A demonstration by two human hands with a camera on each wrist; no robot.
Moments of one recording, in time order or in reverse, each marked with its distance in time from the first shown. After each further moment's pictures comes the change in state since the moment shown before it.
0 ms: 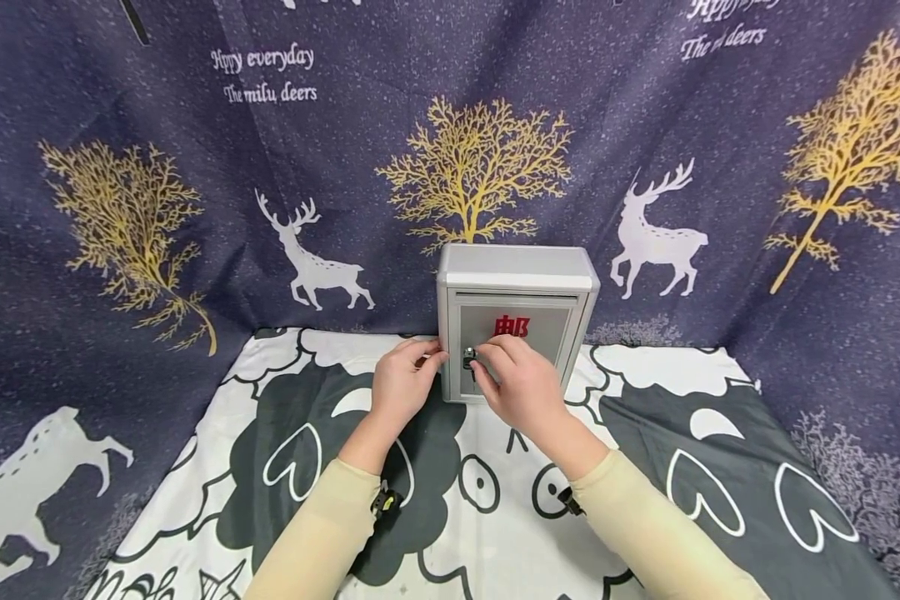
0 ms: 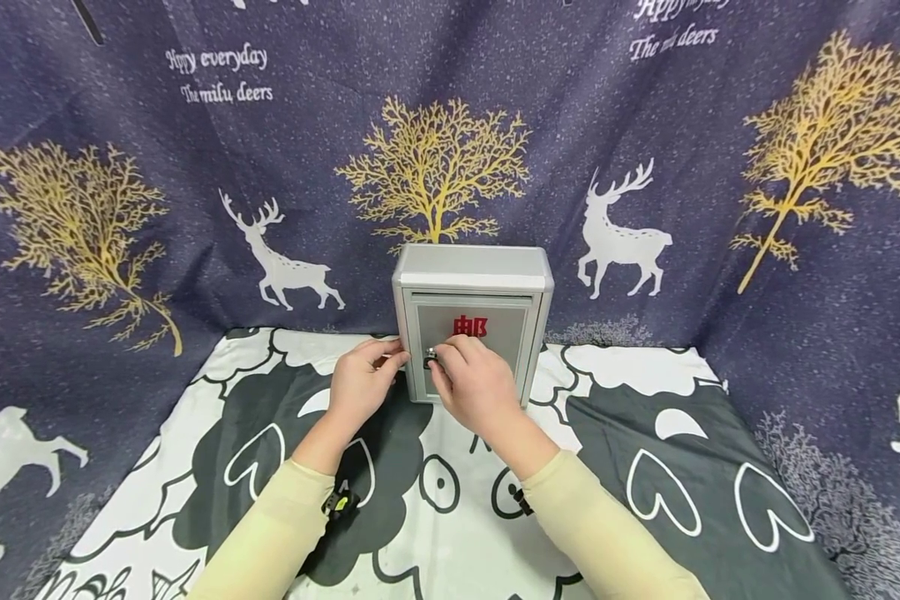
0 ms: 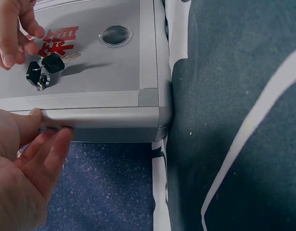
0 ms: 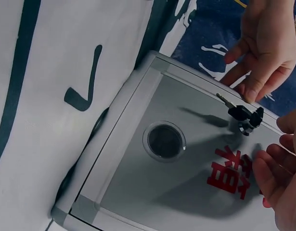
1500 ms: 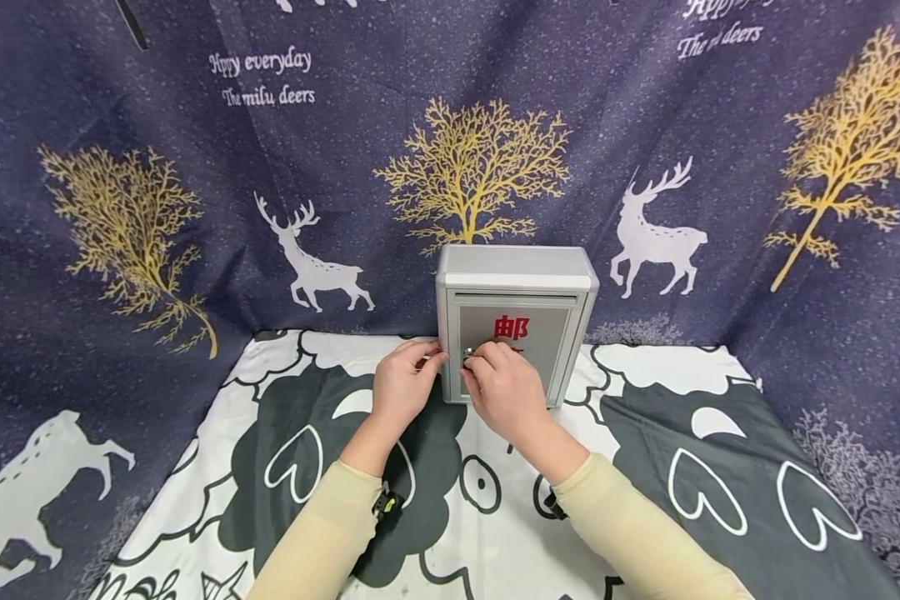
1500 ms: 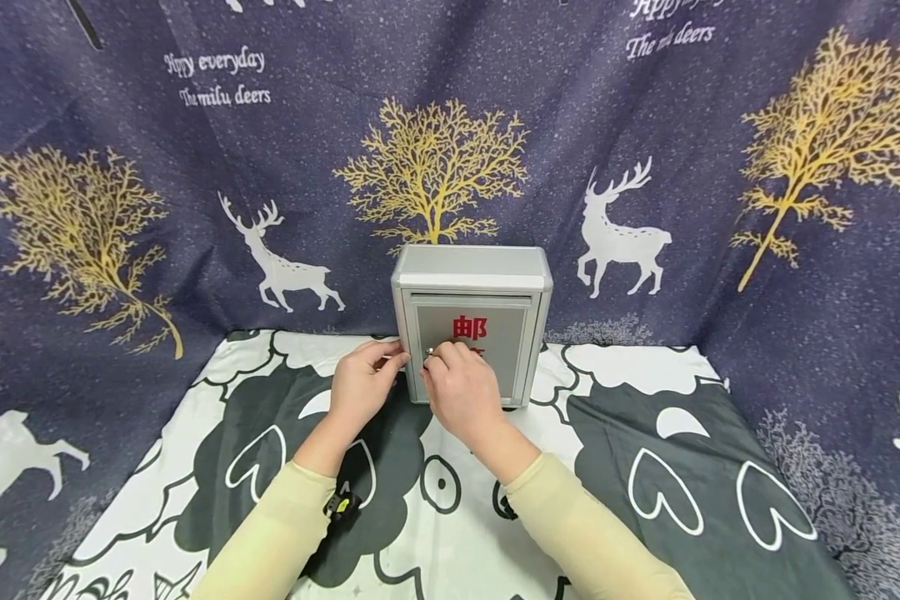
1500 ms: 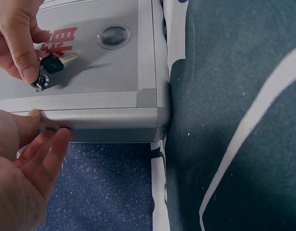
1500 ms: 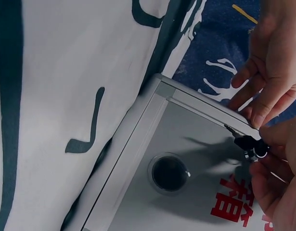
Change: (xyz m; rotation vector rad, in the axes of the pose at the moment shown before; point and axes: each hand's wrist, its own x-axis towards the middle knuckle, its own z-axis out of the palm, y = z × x) left_hand -0.002 0.000 0.002 -0.002 0.013 0.008; right_hand -0.004 -0.014 0.020 -0.083 -0.043 -0.002
